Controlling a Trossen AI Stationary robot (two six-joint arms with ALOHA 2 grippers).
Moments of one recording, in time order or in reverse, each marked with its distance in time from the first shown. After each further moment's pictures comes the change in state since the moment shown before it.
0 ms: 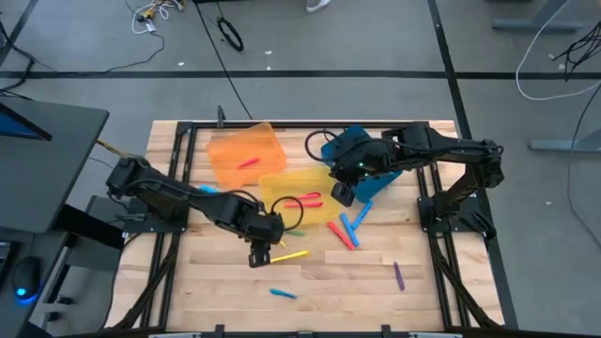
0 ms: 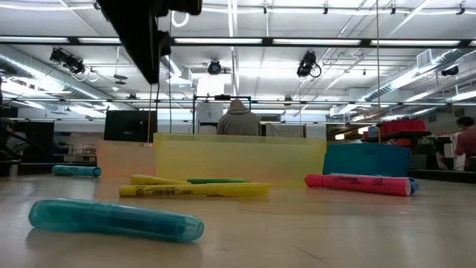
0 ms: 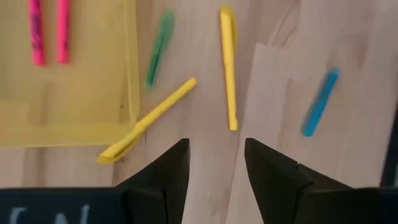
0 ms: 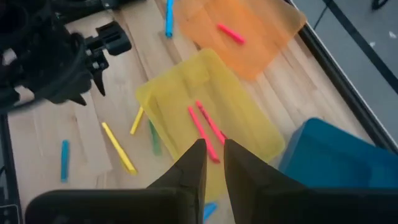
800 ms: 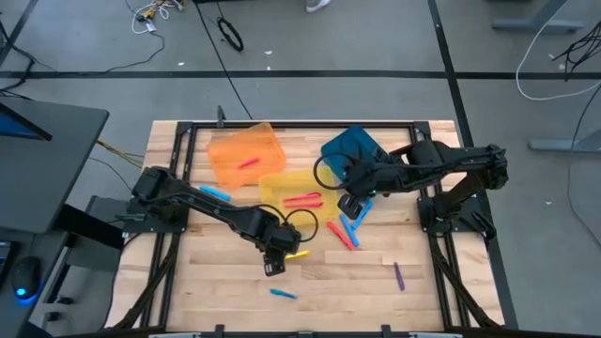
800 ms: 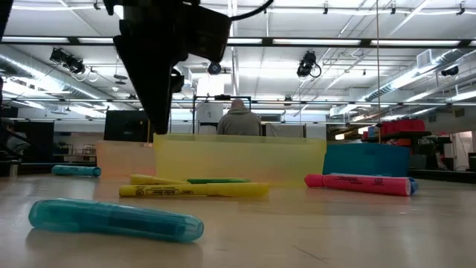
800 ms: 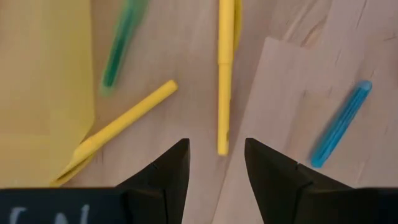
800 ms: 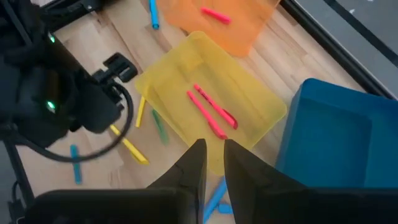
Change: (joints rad) left arm 0.000 0.229 0.071 0.062 0.065 -0.090; right arm 0.151 -0.019 0.000 -0.108 0.136 0.307
